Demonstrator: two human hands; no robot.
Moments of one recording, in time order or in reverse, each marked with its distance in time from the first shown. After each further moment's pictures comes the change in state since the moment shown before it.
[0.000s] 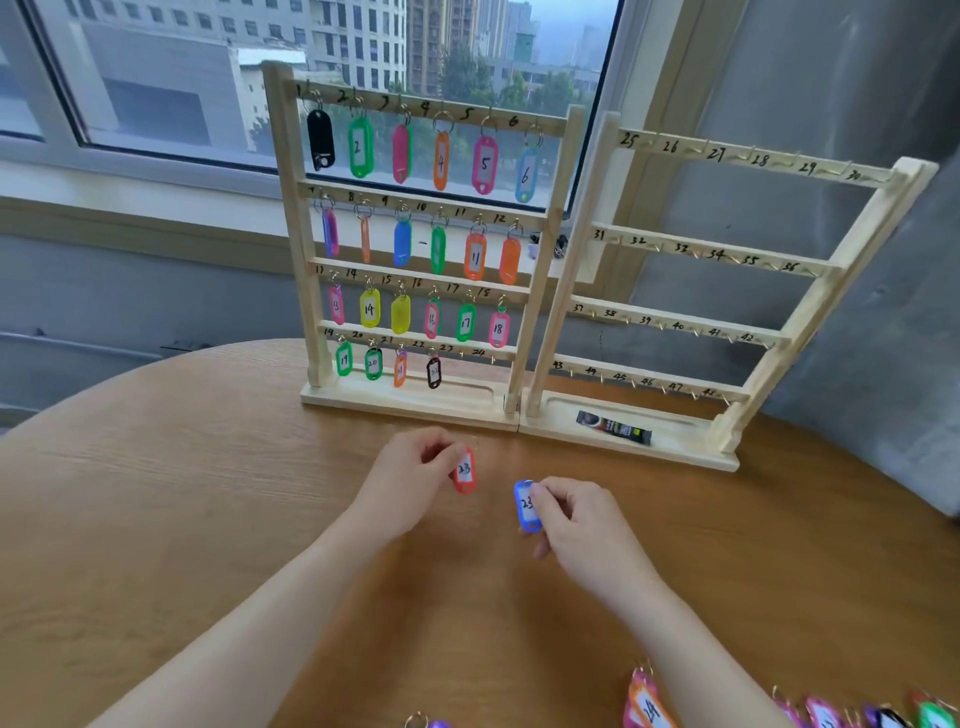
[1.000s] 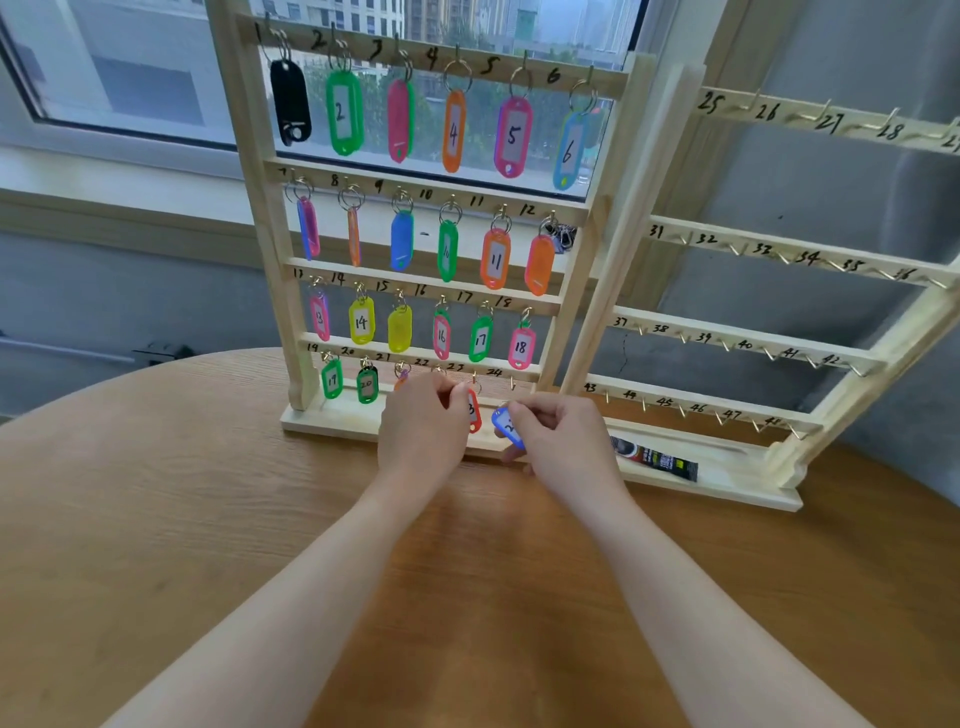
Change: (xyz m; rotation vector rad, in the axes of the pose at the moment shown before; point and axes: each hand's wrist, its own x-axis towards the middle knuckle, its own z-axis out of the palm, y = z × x) left_hand 0.113 0.000 0.006 0.335 0.389 0.018; right_hand 0.120 -0.055 0.012 0.232 0.155 -0.002
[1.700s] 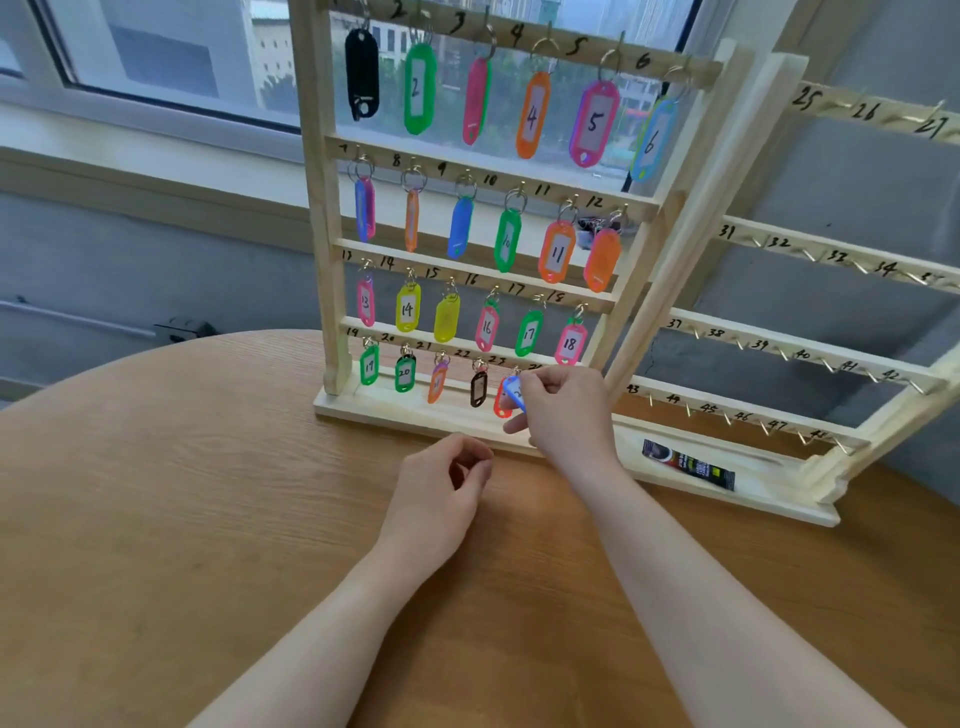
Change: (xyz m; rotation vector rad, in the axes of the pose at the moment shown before) left_hand -0.053 -0.055 -0.014 -0.211 -0.174 0.090; right_hand 0.030 -0.015 0.042 -0.047 0.091 0.074
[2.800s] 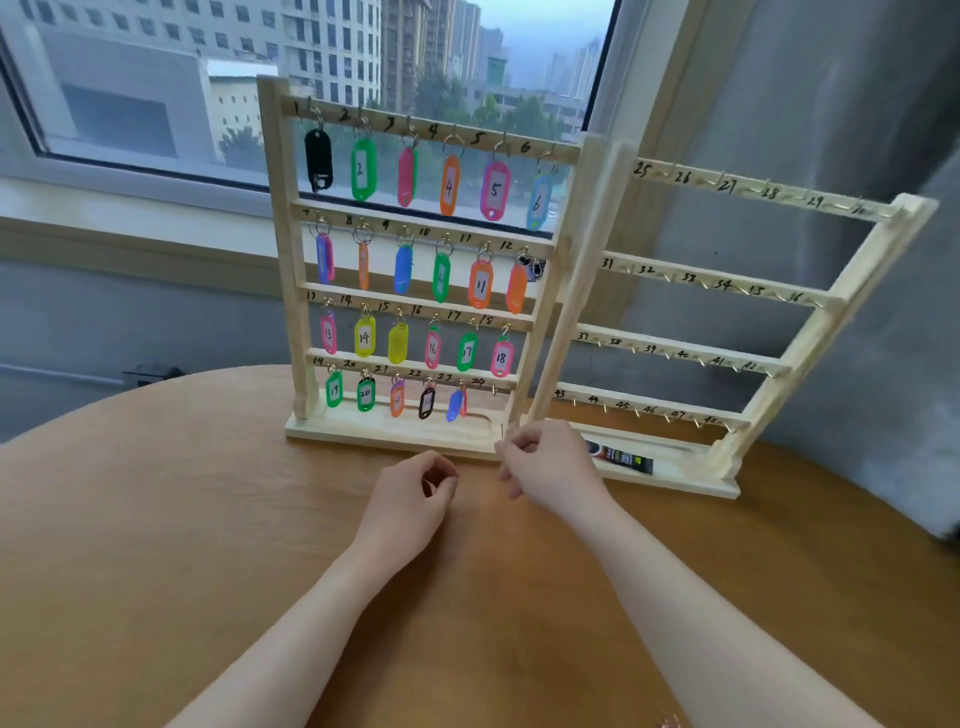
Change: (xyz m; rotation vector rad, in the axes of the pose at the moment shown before) left_hand -0.013 0.013 0.000 0.106 -0.094 -0.008; right_hand -0.055 0.016 -0.055 -0.218 -0.130 0.054
